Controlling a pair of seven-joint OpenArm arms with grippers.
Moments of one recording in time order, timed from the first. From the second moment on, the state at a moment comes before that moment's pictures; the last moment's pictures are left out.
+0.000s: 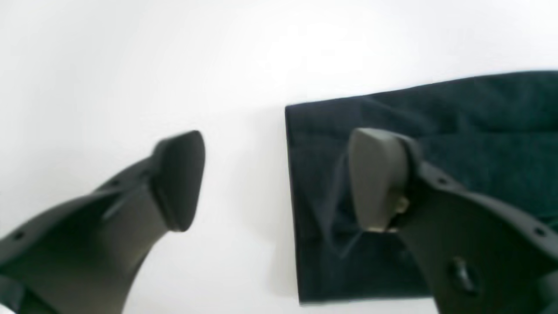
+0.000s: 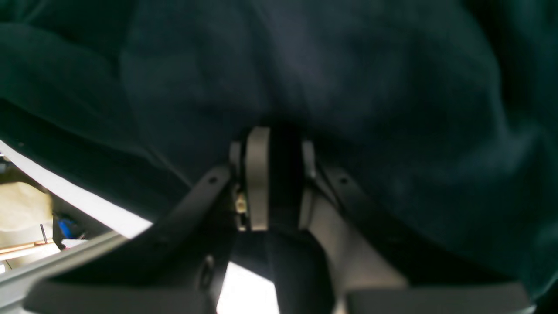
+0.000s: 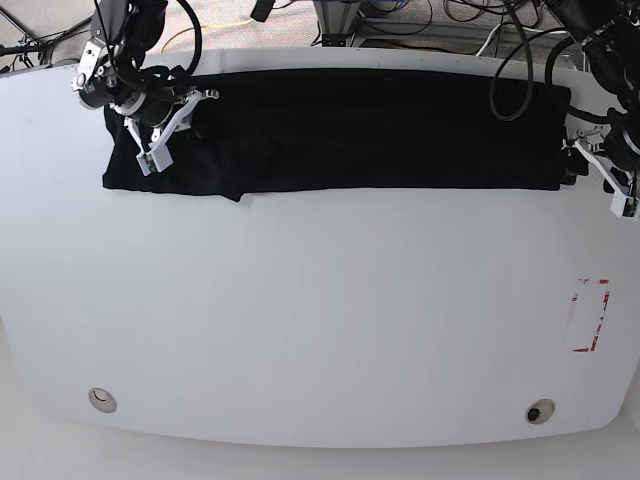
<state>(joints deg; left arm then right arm) 7.6 -18.5 -45.1 99.5 -30.6 -42.0 71.5 -17.8 4.9 29.7 99.8 39.2 40.1 -70.4</state>
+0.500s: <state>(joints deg) 11.3 -20.4 -43.9 85.1 -38.0 -41.8 72.9 -18.0 5.2 29.8 99.6 38.4 40.1 -70.4</state>
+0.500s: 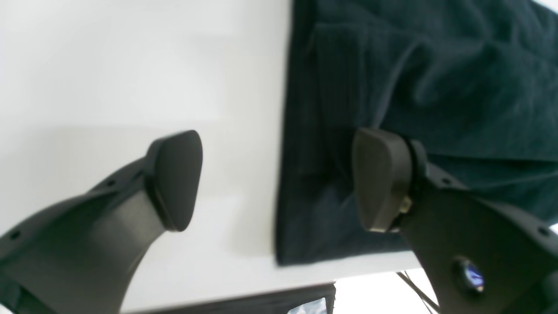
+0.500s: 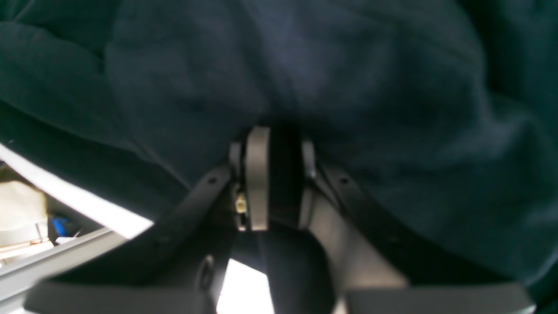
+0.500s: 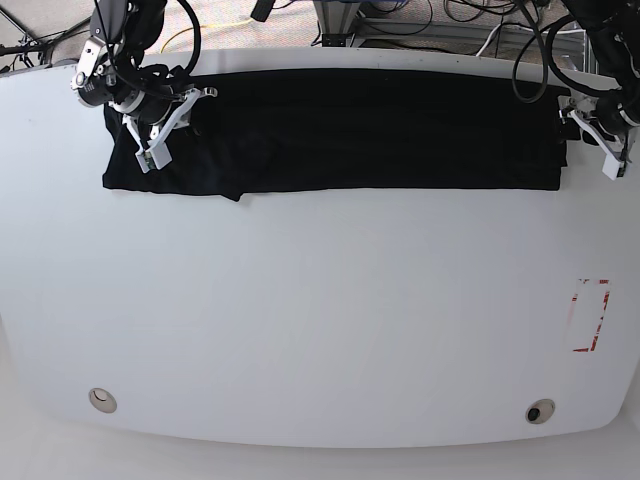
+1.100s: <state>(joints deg) 10.8 -20.6 -35.2 81.4 -39.9 -41.9 69.6 -17.9 5.0 29.8 99.7 38.2 40.1 -70.4</state>
